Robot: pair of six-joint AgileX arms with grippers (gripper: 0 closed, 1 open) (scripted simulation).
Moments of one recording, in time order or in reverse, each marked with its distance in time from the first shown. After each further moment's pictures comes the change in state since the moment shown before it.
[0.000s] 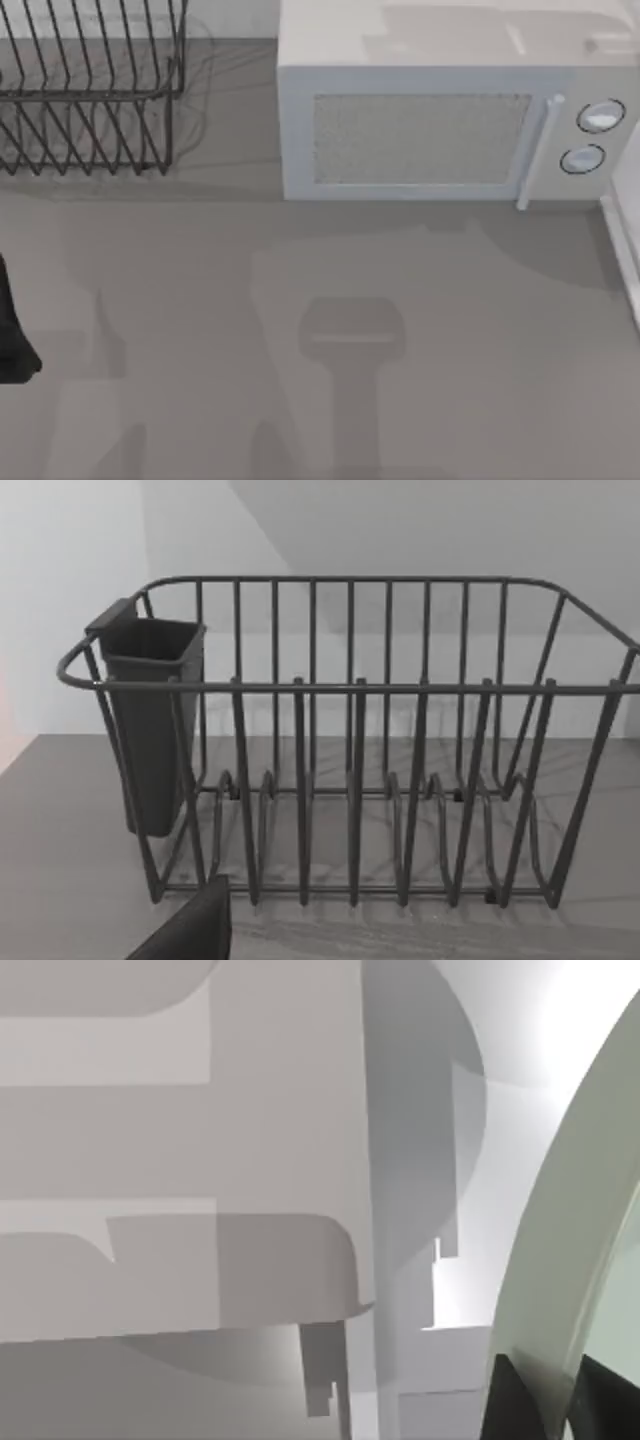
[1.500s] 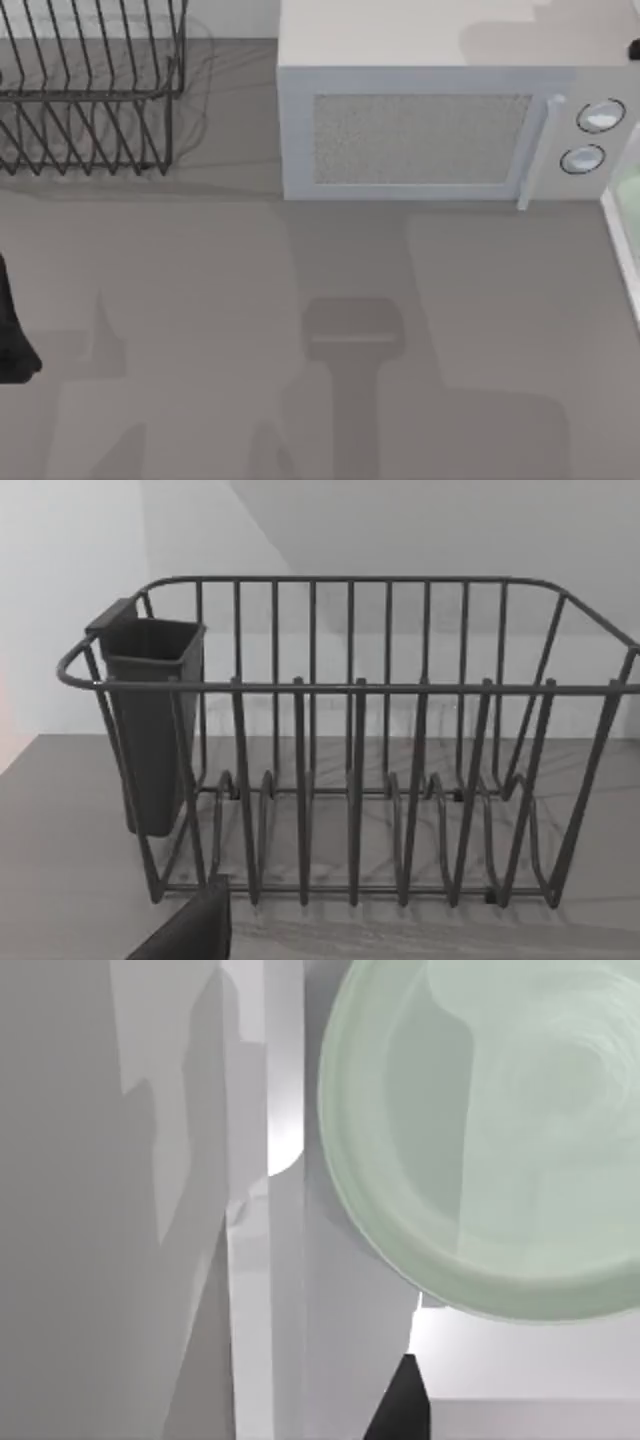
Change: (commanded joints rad) left arm 0.000 0.000 0.000 0.000 0.000 0.000; right arm -0.072 0.297 0.202 -0.027 -0.020 -0.134
